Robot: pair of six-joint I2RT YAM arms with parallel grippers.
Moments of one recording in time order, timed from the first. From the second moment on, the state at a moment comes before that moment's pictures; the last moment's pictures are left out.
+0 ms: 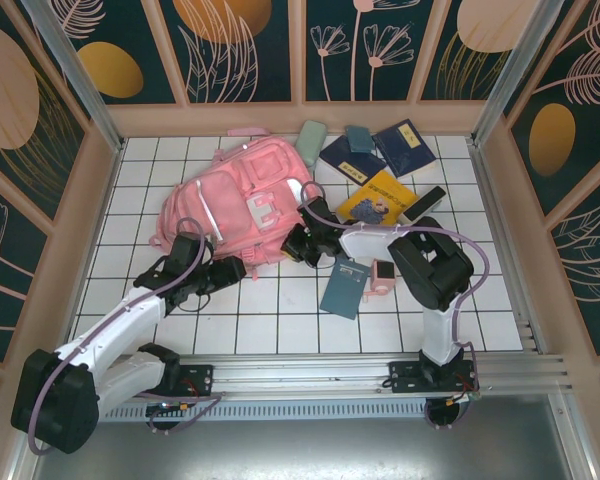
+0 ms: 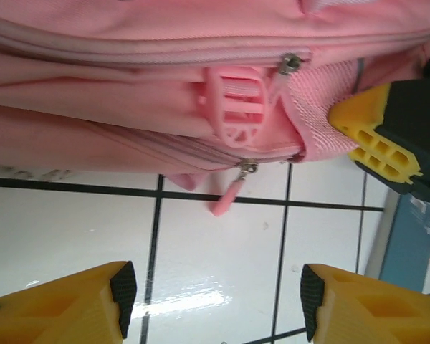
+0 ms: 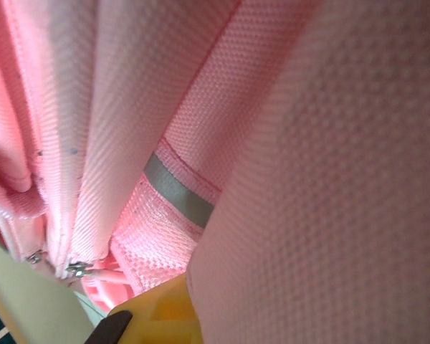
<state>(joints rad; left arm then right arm) -0.39 1.02 0.51 -0.37 0.25 -0.74 0.73 1.92 1.12 -0.06 -0.35 1.28</state>
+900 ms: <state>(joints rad) -0.39 0.94 0.32 0.14 0.45 -0.85 0.67 1.72 1.17 -0.08 -0.43 1.45</state>
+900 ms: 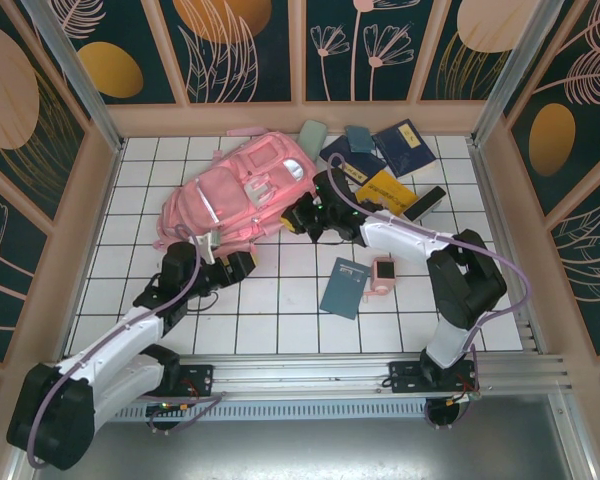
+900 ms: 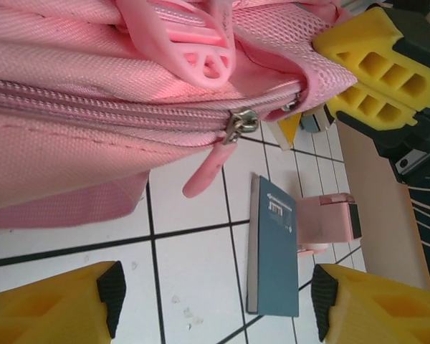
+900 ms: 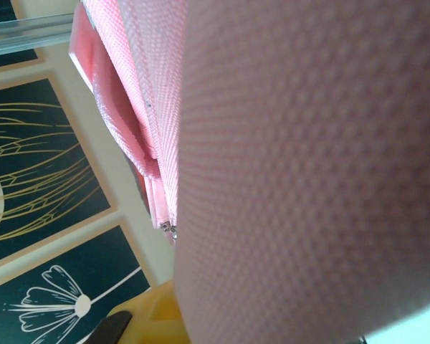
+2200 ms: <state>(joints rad) -0.39 1.15 0.36 0.40 0.51 -0.88 0.66 1.70 1.18 -0.04 -0.45 1.50</state>
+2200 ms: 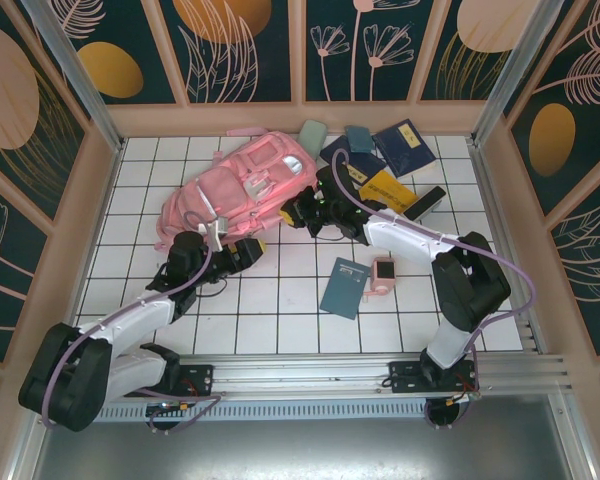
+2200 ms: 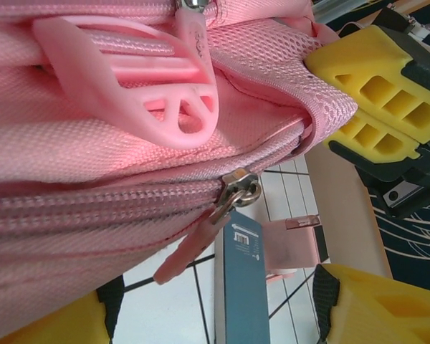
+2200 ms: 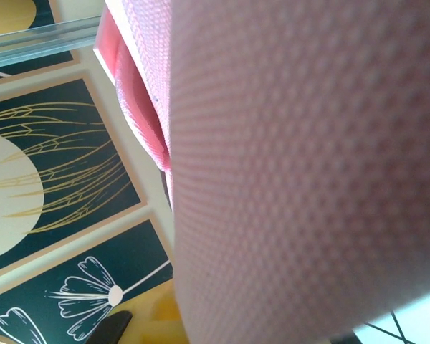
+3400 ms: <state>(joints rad) -0.40 1.14 0.25 0.76 0.40 -0.91 0.66 1.67 1.16 0.04 -0.45 1.54</state>
